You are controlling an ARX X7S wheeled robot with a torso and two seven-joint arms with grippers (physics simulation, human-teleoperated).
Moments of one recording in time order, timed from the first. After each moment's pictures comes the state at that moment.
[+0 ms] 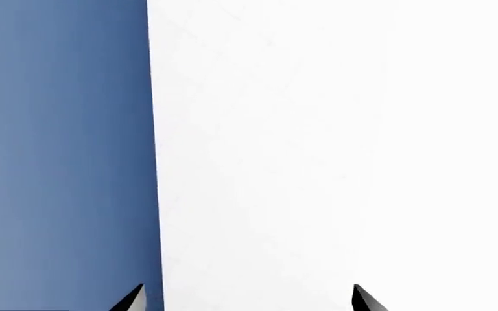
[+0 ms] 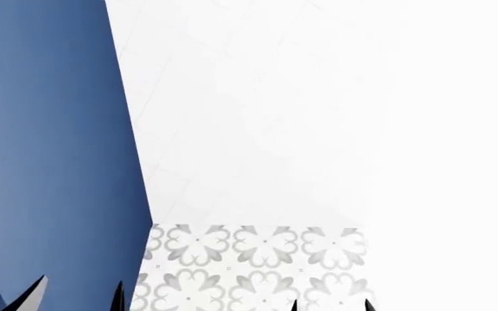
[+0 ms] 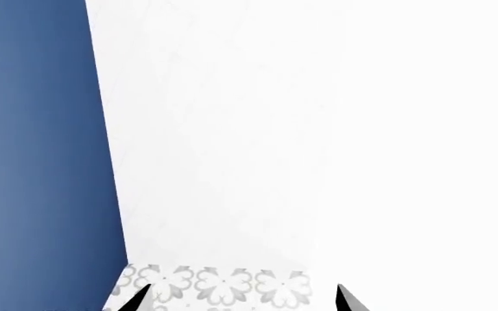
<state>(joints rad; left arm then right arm) -0.06 -0.27 0.35 0.03 -0.29 0.08 -0.25 0.08 0.27 -0.33 0.01 0.26 0.06 0.29</state>
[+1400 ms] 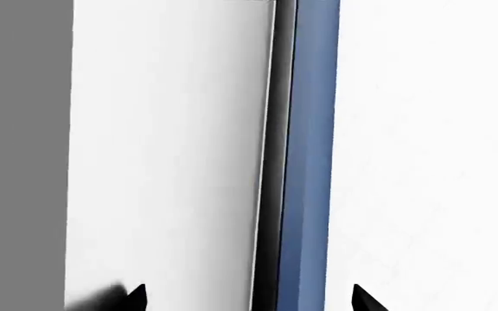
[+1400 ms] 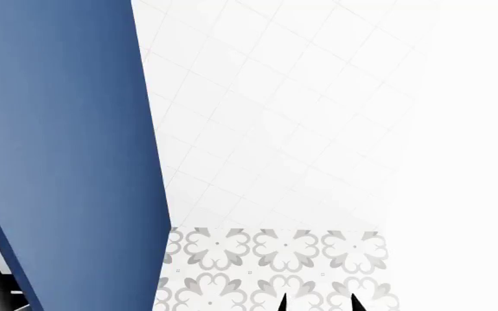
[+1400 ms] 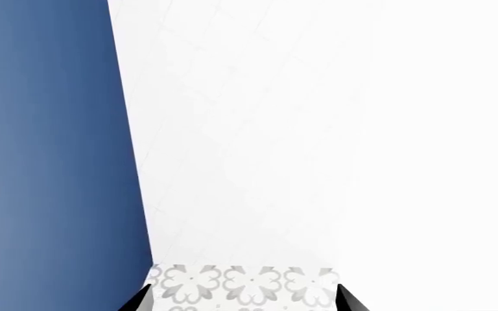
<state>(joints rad) -0.42 -0.85 -0.16 0.76 -0.98 -0.56 -0.81 0.18 0.21 -0.36 0.20 0.28 -0.02 0.27</state>
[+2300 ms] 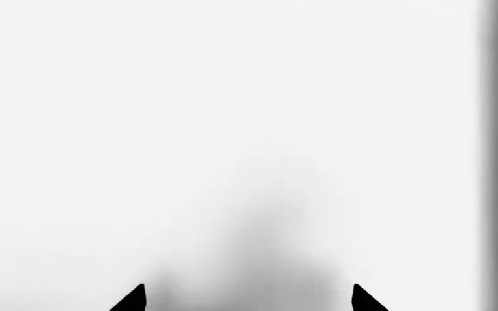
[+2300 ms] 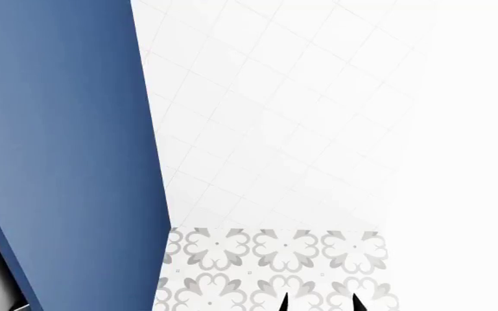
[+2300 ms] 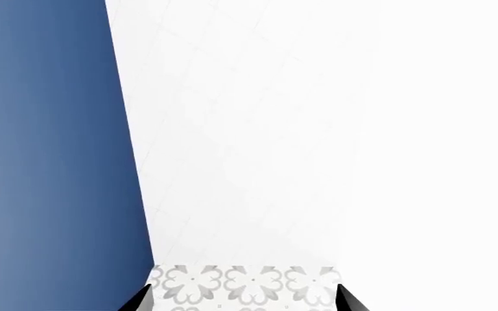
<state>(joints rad) -0.80 -0.89 -0.04 0.20 -0.71 -0.53 -0.67 0.18 0.22 -0.37 0.20 0.30 -0.02 0.28</state>
